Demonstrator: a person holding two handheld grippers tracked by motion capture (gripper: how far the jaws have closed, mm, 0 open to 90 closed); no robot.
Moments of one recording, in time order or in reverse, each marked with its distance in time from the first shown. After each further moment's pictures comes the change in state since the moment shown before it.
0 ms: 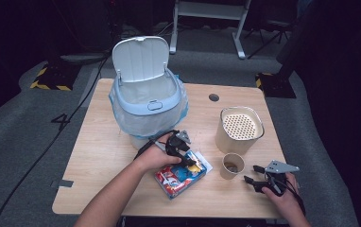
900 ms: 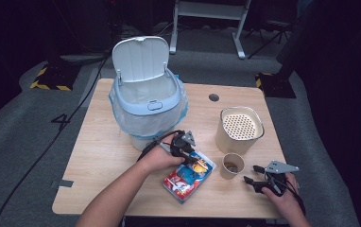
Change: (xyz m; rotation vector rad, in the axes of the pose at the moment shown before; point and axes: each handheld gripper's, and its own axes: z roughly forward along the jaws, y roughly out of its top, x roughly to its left) left arm -0.013 0.012 -0.004 0.052 0.066 0.069; right arm 0.000 0.000 0.000 0.002 0.006 -0.005
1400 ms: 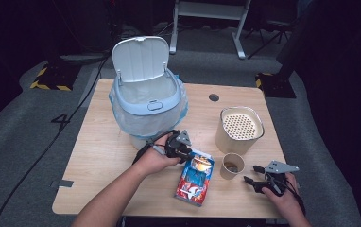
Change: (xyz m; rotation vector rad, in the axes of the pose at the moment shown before) left arm -0.012 -0.003 -0.028 -0.067 0.049 0.015; right arm 0.000 0.000 0.000 -0.001 0.001 0.000
